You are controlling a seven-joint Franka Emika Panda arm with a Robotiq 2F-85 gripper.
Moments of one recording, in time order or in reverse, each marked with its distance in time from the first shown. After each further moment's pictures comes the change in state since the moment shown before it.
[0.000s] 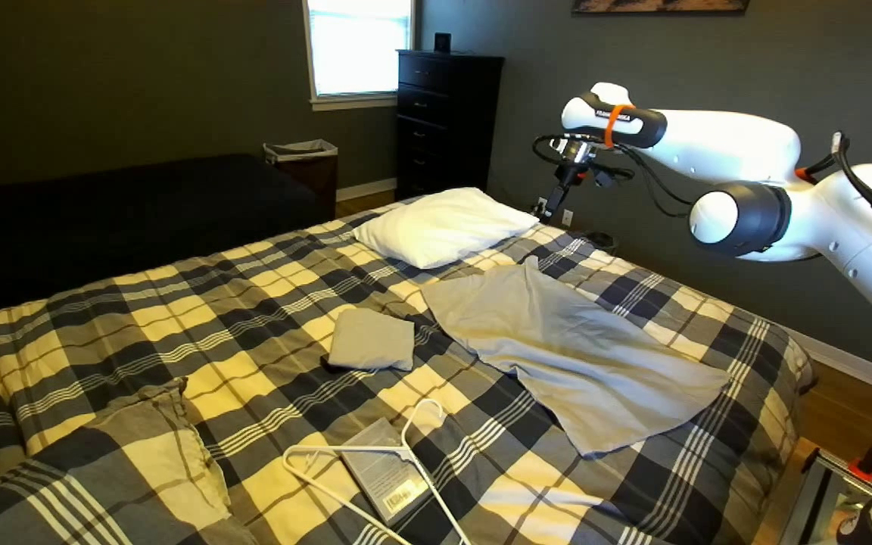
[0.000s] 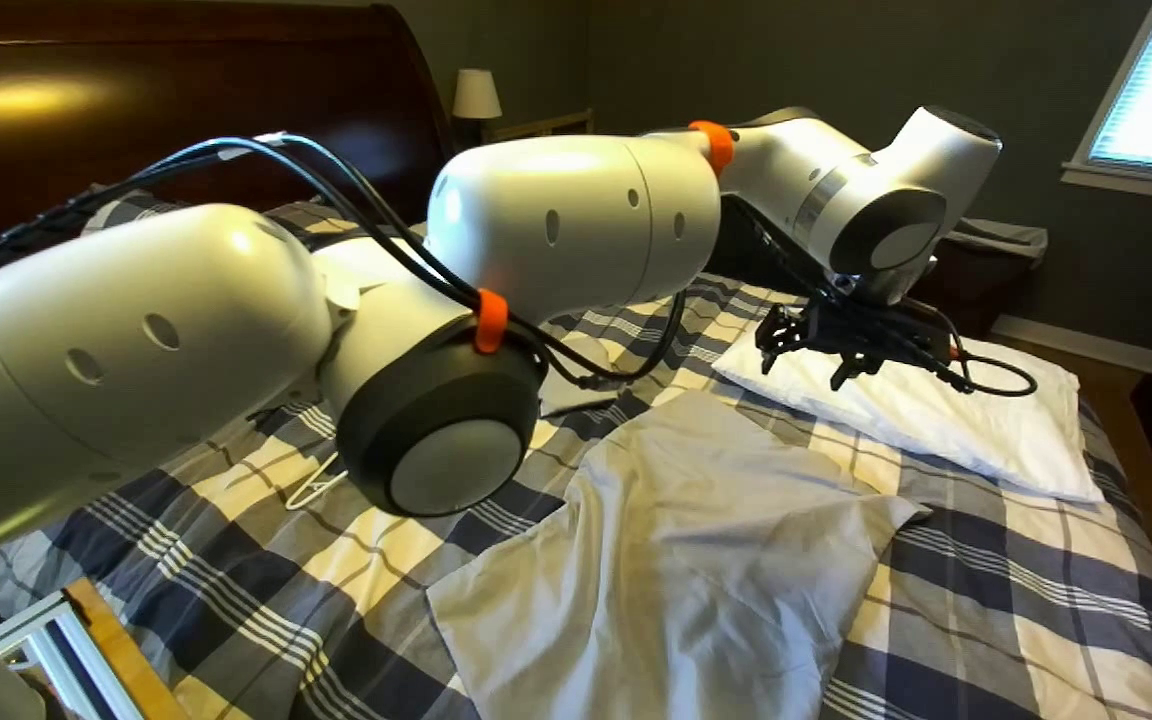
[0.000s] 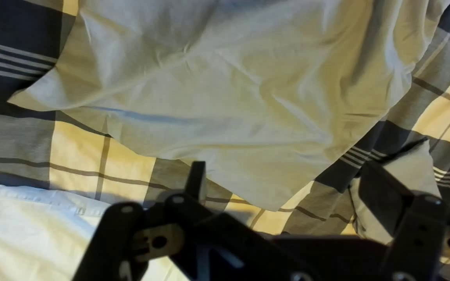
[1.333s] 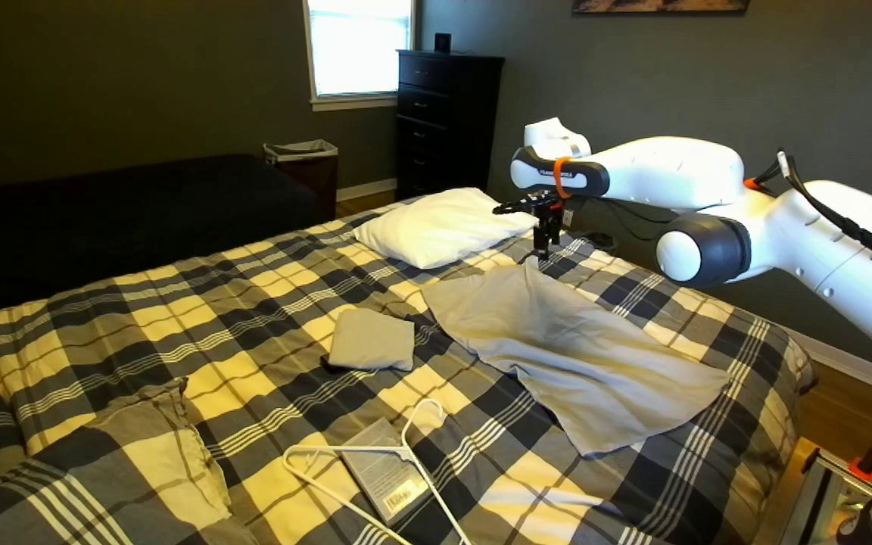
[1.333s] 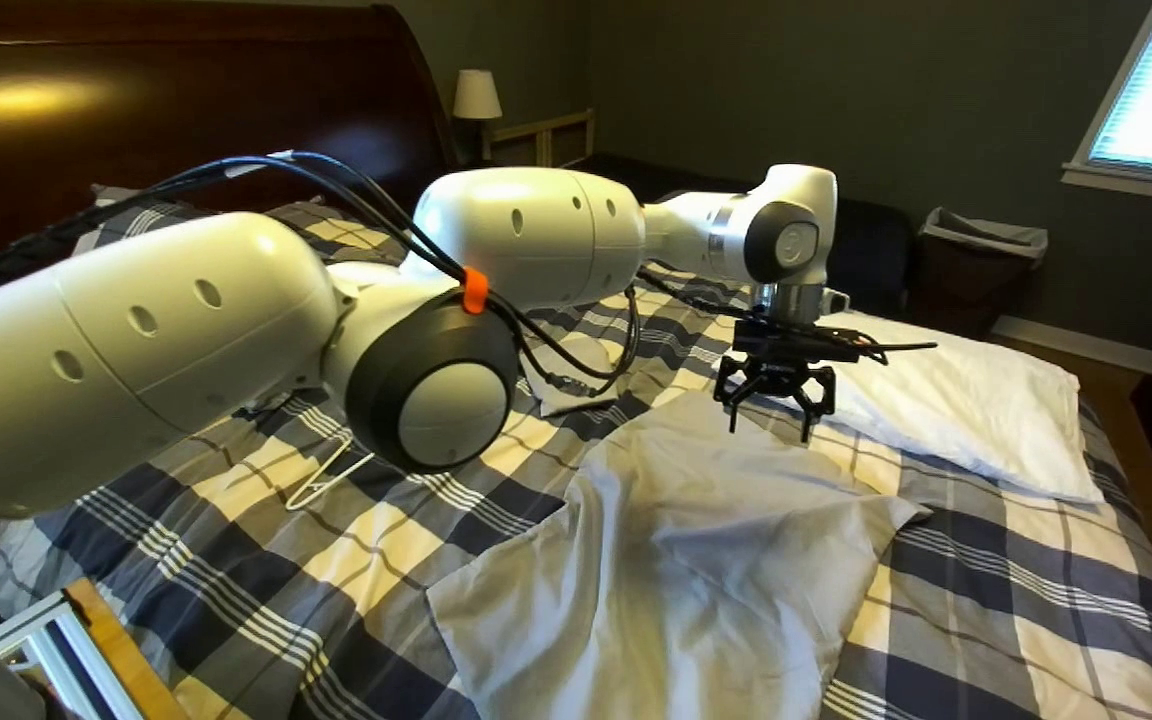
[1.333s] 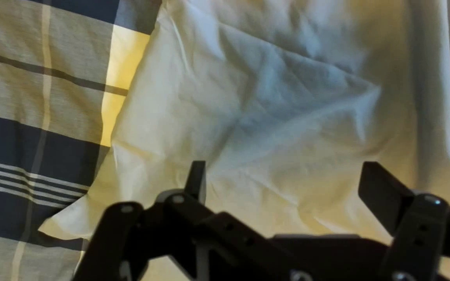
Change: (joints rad) arm 0.208 0.080 -0.227 -0.012 -0.262 -0.071 0.274
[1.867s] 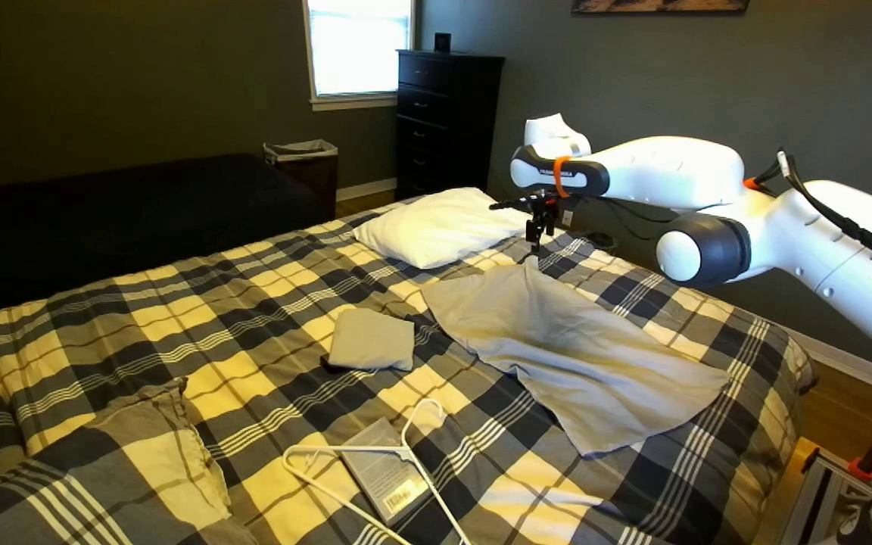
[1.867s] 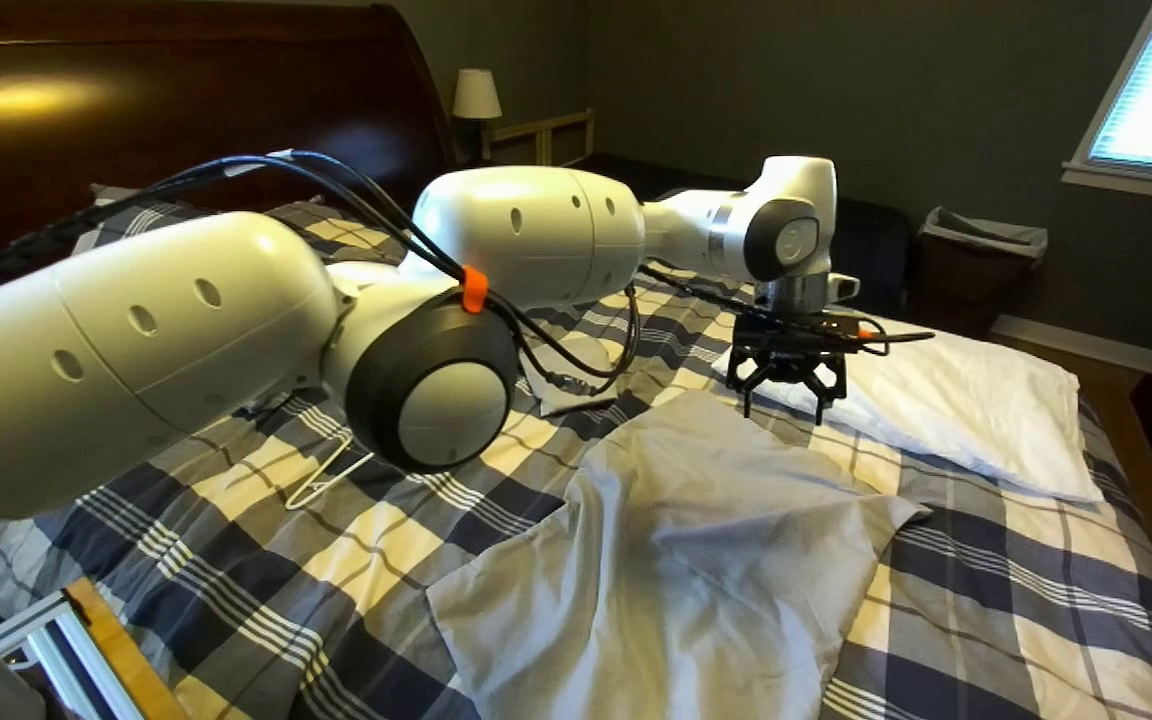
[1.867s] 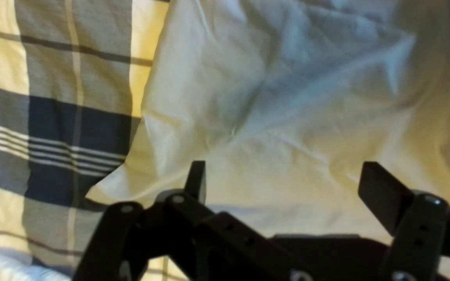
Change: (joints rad) arm 0.001 0.001 0.000 0.006 0.000 0.128 0.099
